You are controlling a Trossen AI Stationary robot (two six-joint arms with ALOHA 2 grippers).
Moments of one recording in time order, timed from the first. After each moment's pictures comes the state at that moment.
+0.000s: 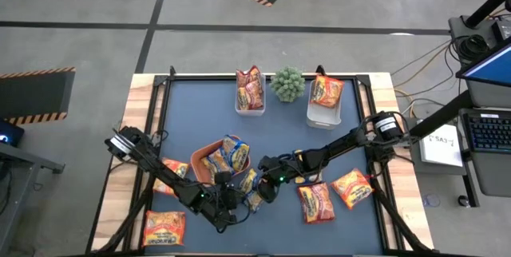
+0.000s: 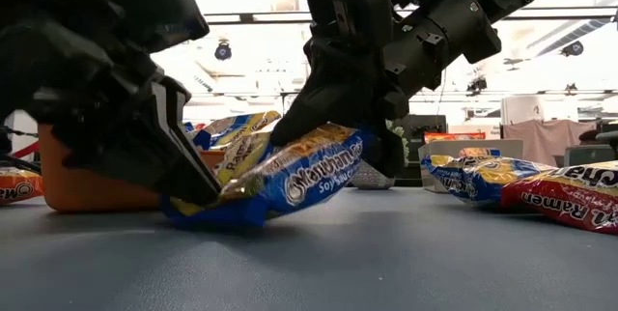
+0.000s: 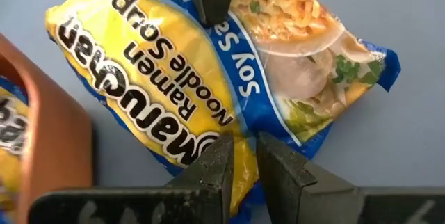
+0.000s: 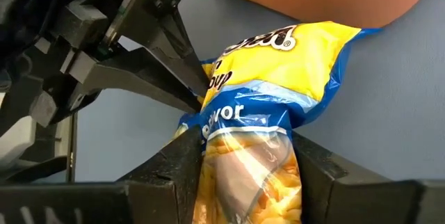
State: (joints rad) left arm -0.64 1.89 0.94 -0.03 -0.63 -0.58; right arm 0.25 1.93 1.02 0.29 -0.03 0.79
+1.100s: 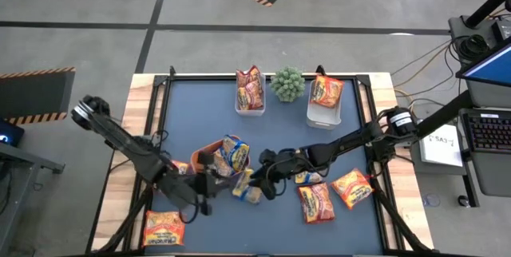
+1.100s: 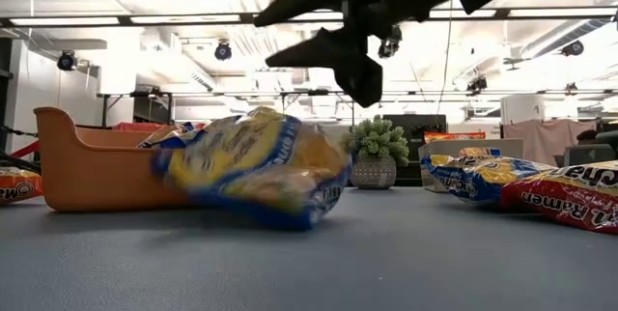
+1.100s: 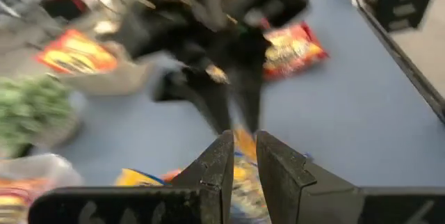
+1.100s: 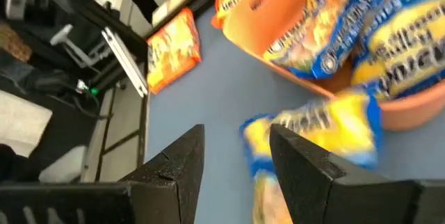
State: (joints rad) left arm -0.67 1.32 0.93 -0.23 -0.71 -0.16; right arm 0.25 1.79 1.05 0.31 0.01 0.75
